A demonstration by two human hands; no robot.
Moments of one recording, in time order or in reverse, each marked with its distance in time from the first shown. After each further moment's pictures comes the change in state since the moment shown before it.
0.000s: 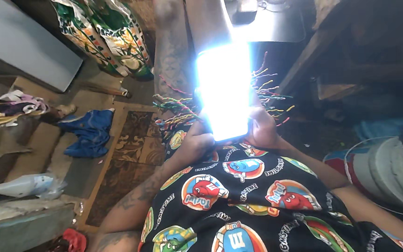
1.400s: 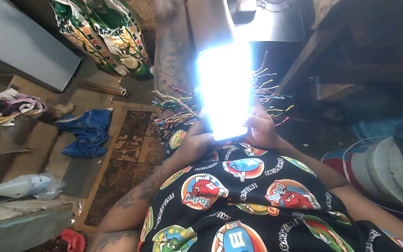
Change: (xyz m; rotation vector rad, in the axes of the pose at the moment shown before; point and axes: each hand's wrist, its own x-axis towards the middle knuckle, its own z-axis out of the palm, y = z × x) left_hand 0.089 -0.124 -0.023 -0.241 -0.461 0.456; right_hand 0.000 -0.004 0.000 -0.051 -0.011 -0.001
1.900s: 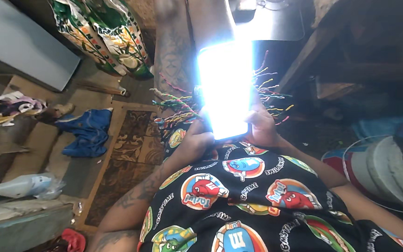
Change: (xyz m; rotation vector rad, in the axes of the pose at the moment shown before) left_hand -0.001 0.018 0.007 0.038 0.031 -0.084; right_hand 0.004 -0.003 0.004 0.010 -0.004 -0.053
